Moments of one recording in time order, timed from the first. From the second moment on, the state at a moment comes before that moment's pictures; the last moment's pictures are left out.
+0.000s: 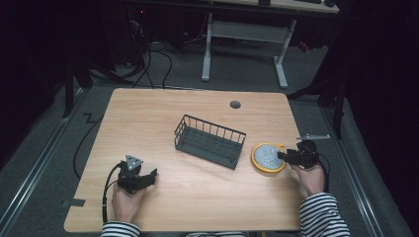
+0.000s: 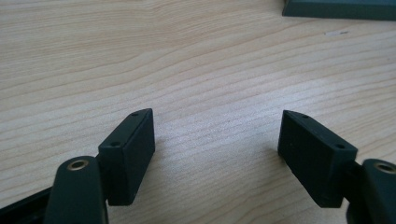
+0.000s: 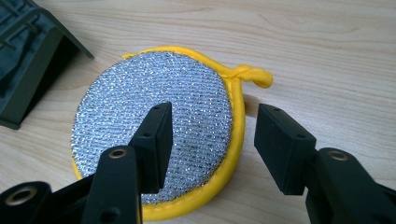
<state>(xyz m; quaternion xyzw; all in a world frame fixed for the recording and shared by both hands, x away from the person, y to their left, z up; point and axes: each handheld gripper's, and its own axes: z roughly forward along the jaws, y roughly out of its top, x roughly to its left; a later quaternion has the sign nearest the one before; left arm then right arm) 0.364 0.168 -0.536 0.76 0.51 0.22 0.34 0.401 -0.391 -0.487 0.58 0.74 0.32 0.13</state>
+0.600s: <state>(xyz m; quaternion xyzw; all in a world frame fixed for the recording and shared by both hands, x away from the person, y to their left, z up) 0.363 0.168 -0.536 0.76 0.51 0.22 0.34 0.432 -0.383 -0.487 0.59 0.77 0.24 0.07</state>
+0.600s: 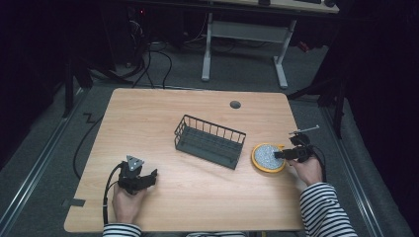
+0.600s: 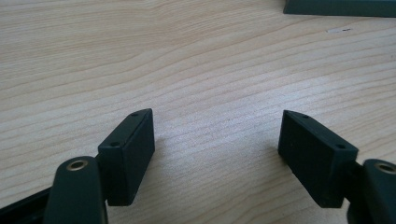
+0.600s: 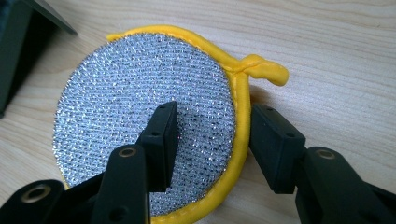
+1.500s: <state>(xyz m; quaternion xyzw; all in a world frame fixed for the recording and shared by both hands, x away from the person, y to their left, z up) 0.363 0.167 -0.536 0.76 0.51 0.22 0.34 0.439 -0.375 -0.480 0.55 0.80 0.22 0.08</state>
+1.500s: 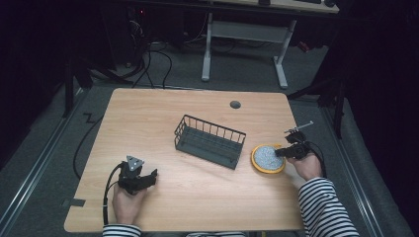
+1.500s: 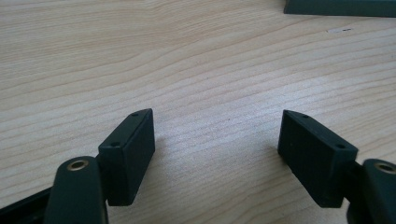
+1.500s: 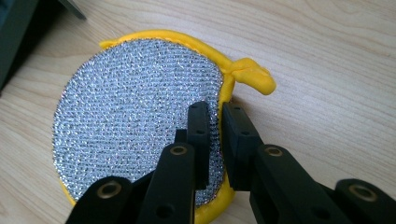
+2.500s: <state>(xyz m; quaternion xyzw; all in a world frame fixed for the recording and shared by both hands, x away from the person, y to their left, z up) 0.363 0.167 -0.536 0.76 0.51 0.22 0.34 0.426 -0.369 -0.405 0.50 0.81 0.27 0.15</state>
